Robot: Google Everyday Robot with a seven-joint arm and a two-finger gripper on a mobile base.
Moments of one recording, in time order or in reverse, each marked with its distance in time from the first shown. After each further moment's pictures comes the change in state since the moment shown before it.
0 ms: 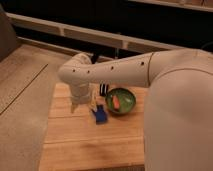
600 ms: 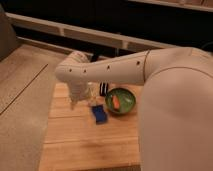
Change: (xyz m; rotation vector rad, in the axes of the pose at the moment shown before) arm -0.038 0.006 -0.011 0.065 -0.101 -0.169
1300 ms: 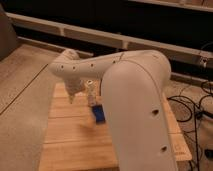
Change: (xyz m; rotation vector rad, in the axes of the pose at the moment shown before) arm -0.062 0.012 0.058 0.034 0.053 -0.160
